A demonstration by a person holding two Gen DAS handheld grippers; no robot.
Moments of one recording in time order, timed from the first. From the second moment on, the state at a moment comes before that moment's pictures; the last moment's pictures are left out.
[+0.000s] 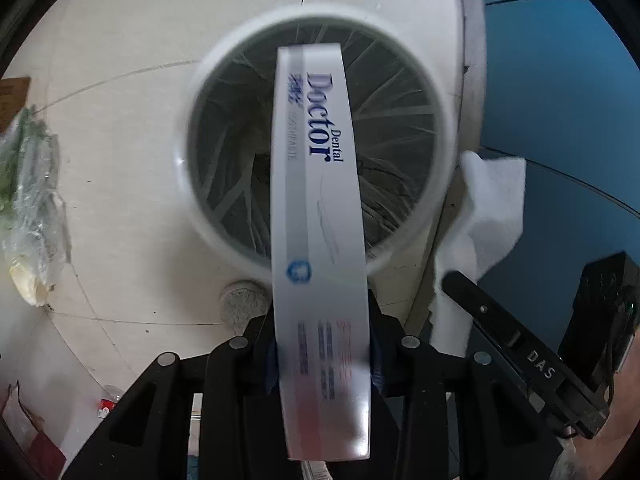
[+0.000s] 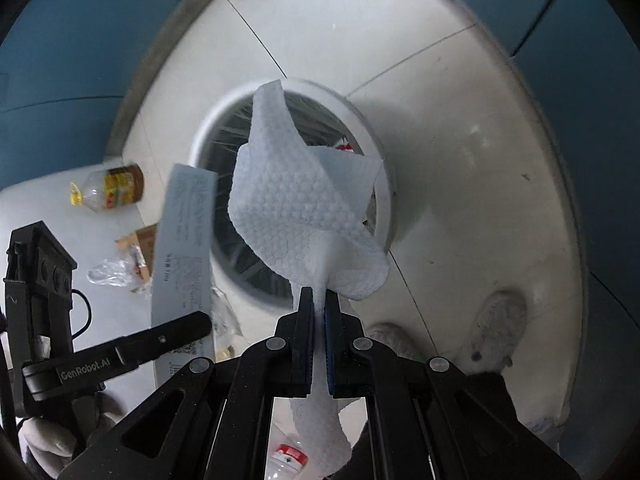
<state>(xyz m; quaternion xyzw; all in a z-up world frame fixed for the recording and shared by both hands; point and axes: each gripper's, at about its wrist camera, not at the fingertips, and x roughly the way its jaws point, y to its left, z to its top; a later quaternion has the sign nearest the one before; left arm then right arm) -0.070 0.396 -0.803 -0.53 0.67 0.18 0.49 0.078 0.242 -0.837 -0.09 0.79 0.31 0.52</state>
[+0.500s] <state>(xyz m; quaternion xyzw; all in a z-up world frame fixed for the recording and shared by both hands) -0.089 0.425 -0.736 -0.38 0.66 0.33 0.55 0.095 0.286 -0.838 -0.16 0.76 0.31 0.54</state>
